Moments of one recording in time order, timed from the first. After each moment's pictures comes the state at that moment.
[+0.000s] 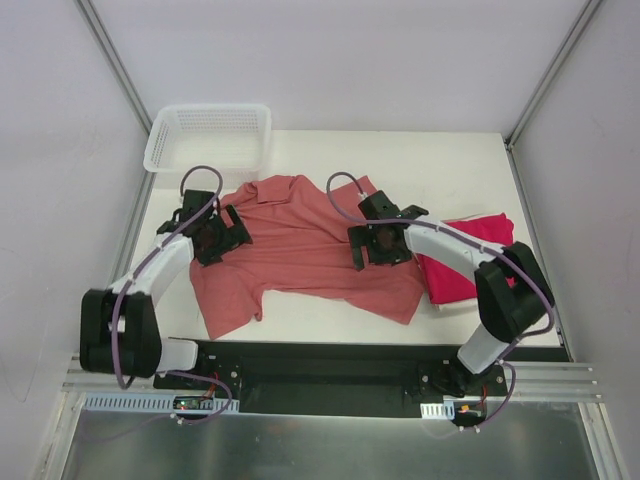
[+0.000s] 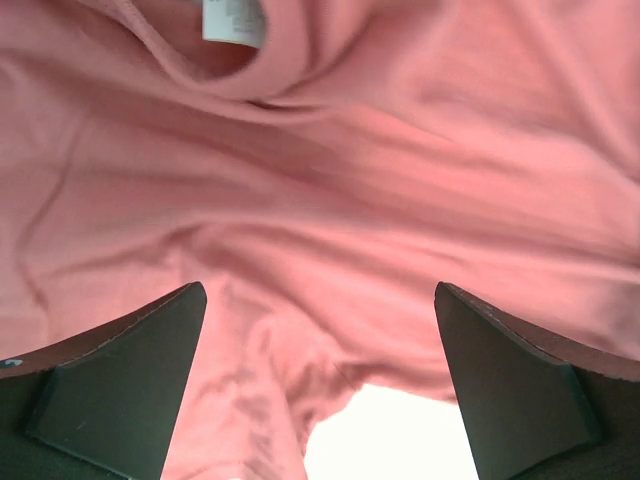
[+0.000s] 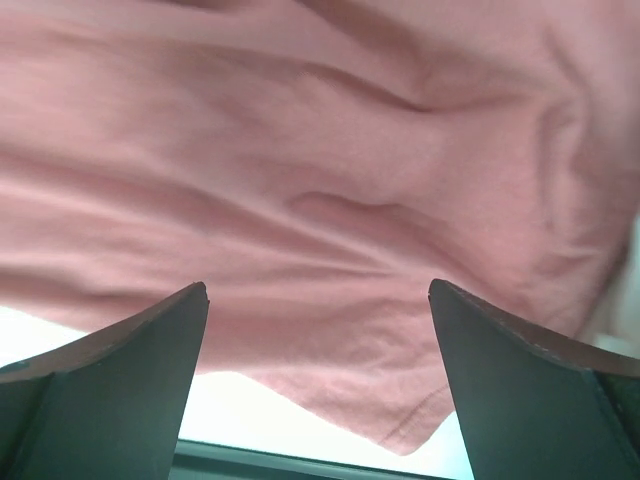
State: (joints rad) left arm -0.09 1.40 0.82 -0.49 0.10 -0.61; right arm 0.64 1.69 1.13 -0.70 0.10 0.39
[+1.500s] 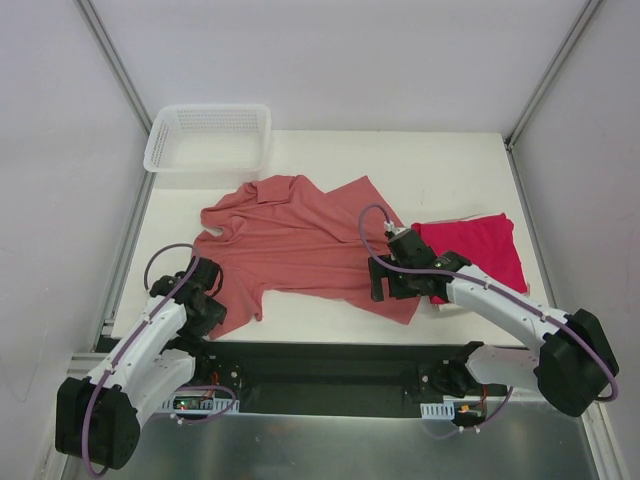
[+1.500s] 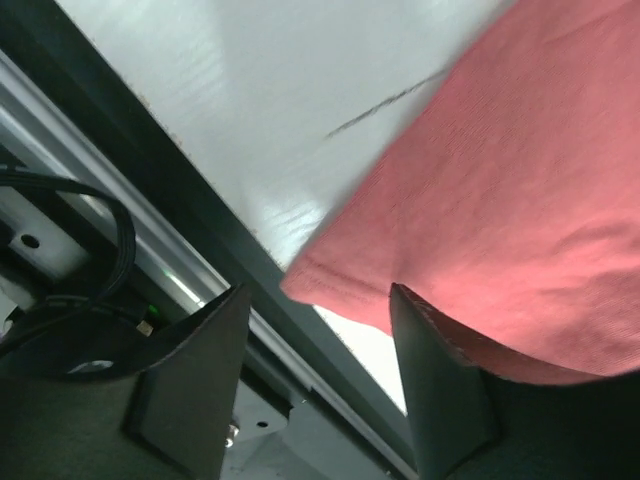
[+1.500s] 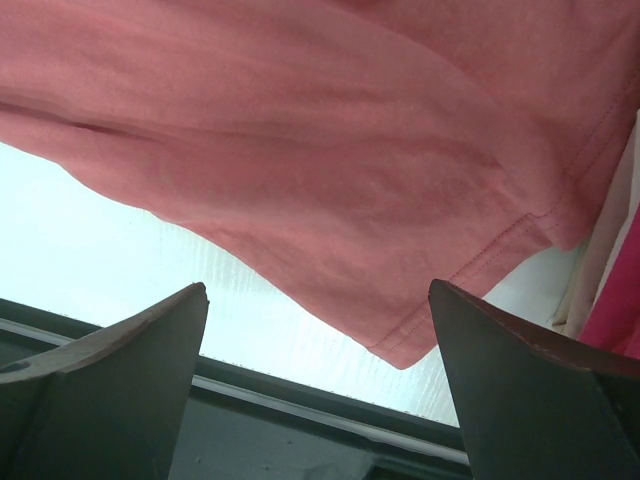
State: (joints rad) left arm -0.23 0.85 0.46 -1.12 -0.21 -1.25; right arm 0.70 1.19 0.73 -0.63 0.07 0.47
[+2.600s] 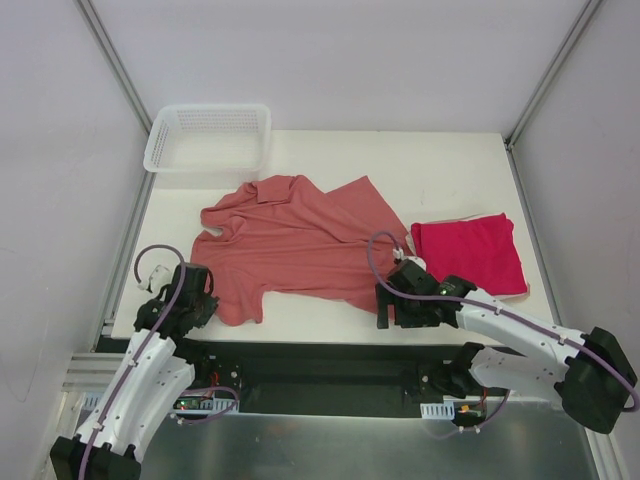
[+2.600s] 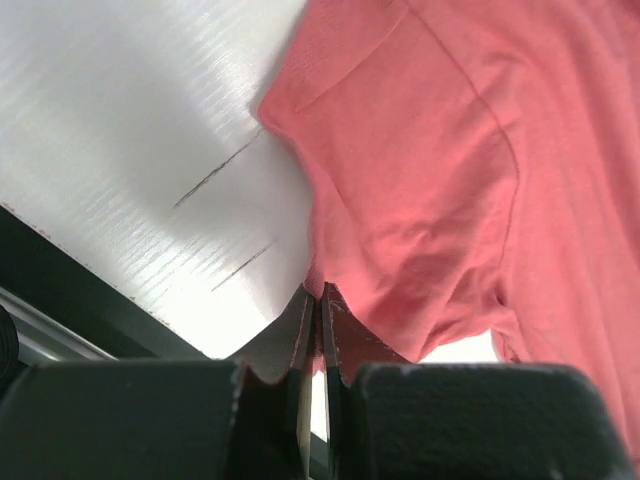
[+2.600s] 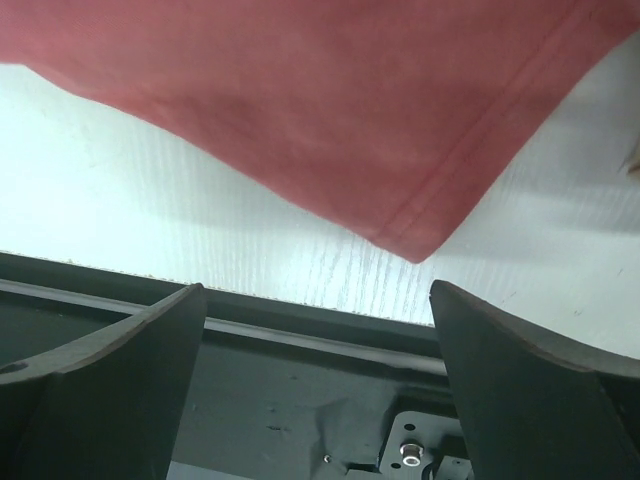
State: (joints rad) left arm -0.23 0.55 0.42 -0.96 -0.28 -1.19; right arm 0.84 1.03 0.59 -0.76 0.11 0.71
